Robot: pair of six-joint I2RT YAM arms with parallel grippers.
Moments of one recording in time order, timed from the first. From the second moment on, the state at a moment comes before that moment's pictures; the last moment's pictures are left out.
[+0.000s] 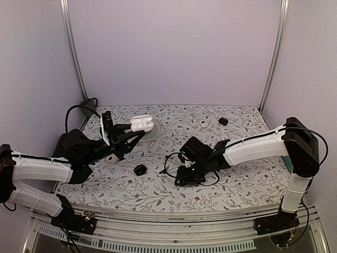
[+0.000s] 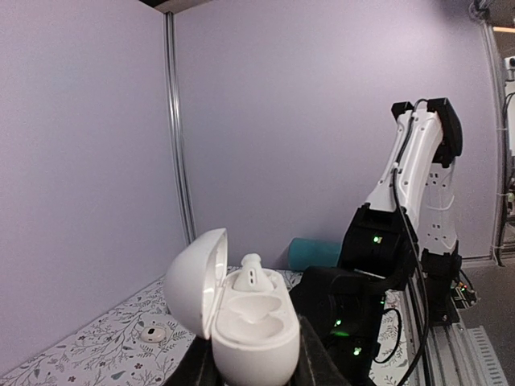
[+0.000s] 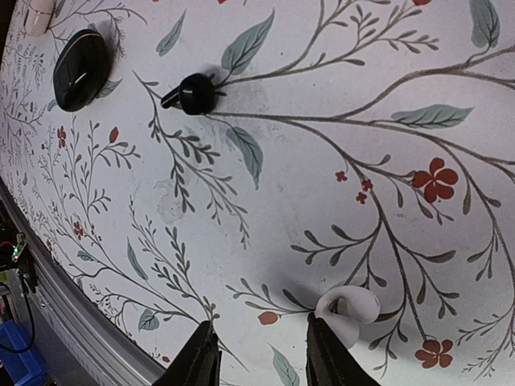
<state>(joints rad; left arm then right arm) -0.73 1.22 0.43 1.15 0.44 -0.06 1.02 1.85 1.12 -0.33 -0.15 0.79</state>
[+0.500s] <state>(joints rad) -0.73 1.22 0.43 1.15 0.45 -0.06 1.00 1.78 1.04 -0.31 -0.13 0.82</state>
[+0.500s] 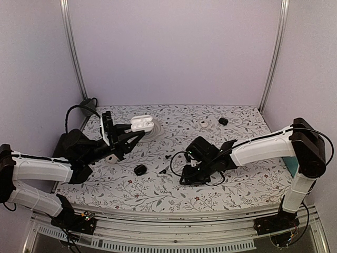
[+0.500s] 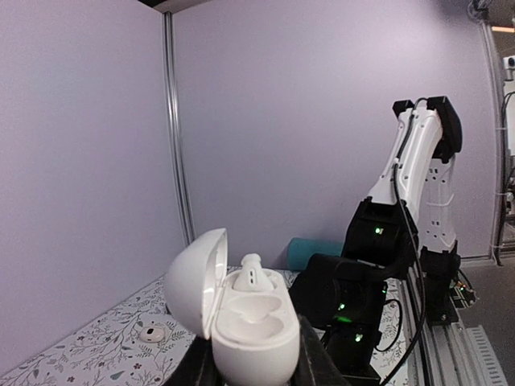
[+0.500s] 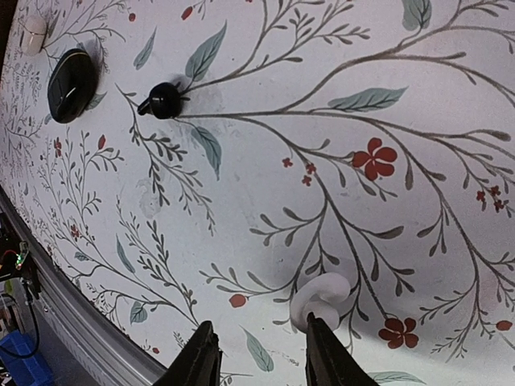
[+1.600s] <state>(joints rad) -0.73 1.22 0.43 1.15 0.46 -0.06 0.99 1.77 1.00 -0.34 -0.10 0.84</state>
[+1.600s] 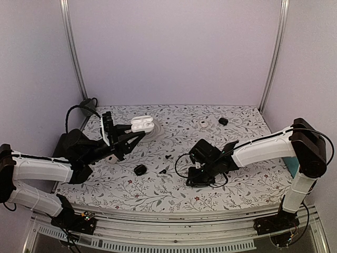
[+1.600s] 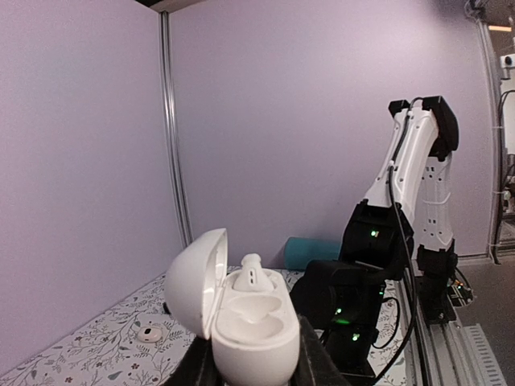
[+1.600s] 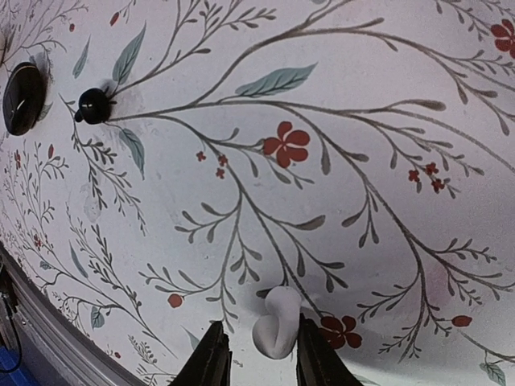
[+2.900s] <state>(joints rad) -0.61 1.32 0.45 1.15 0.67 -0.13 0.97 1.36 1.02 -0.23 -0.09 0.41</state>
